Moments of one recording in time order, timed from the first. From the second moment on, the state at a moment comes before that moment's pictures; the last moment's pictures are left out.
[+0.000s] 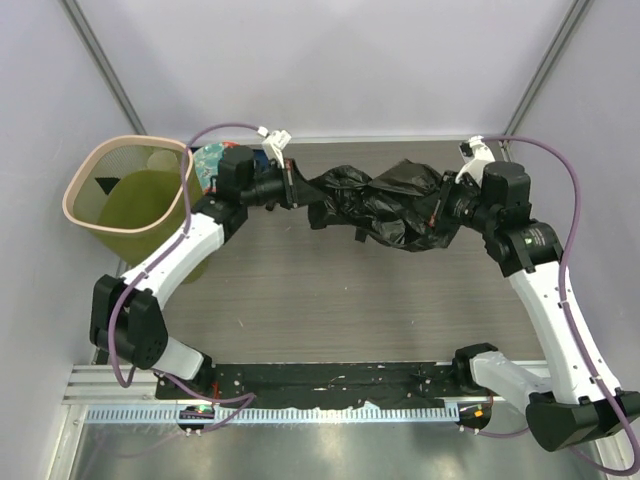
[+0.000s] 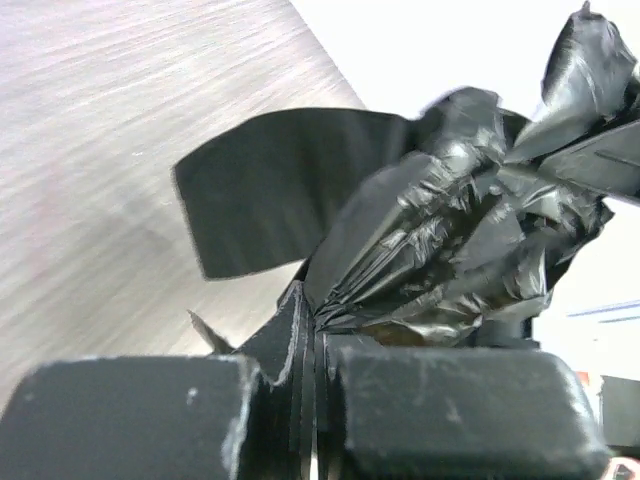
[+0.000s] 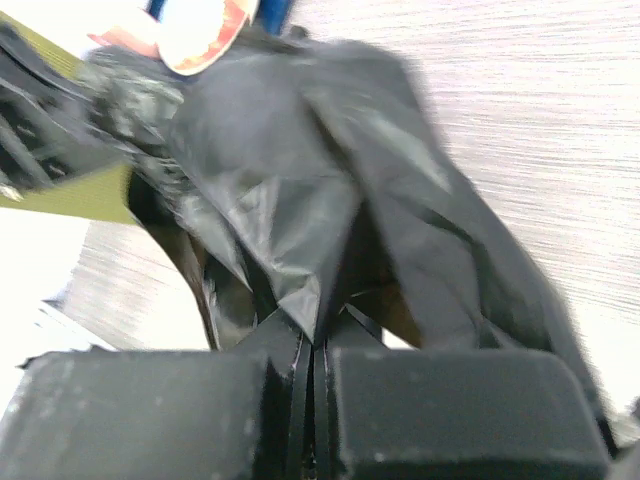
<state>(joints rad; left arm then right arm) -0.46 1.48 1.13 0.15 0.66 -0.64 0.22 1.00 1.20 -0.60 -0.34 0.45</state>
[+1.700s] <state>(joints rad) -0.42 1.49 1.10 0.32 0.89 -1.03 0.42 1.18 1.04 -0.54 -0.59 -0.47</state>
